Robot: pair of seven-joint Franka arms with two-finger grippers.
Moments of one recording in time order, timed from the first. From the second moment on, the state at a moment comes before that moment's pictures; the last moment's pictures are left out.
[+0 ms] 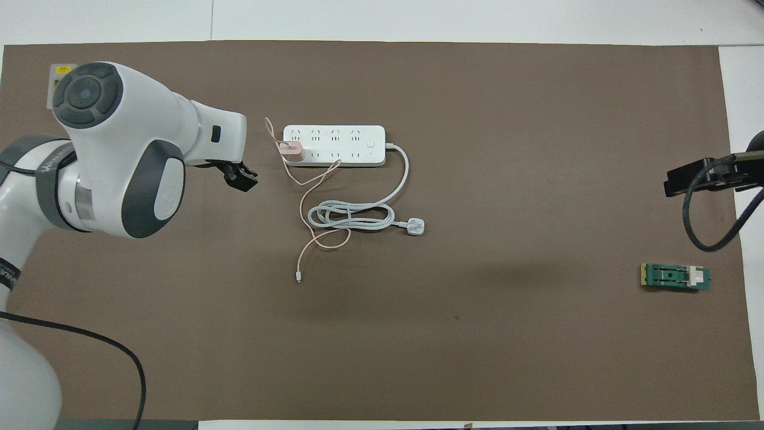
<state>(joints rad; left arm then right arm) -0.42 0.23 0.14 -1.76 -0.10 2.08 0.71 -0.02 -0.01 -0.02 -1.62 -0.03 1.57 -0.08</state>
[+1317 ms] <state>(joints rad) -0.18 -0.06 0.16 -1.73 -0.10 1.66 -0.02 -0.02 -0.01 -0.02 -1.62 -0.03 1.57 -0.08</state>
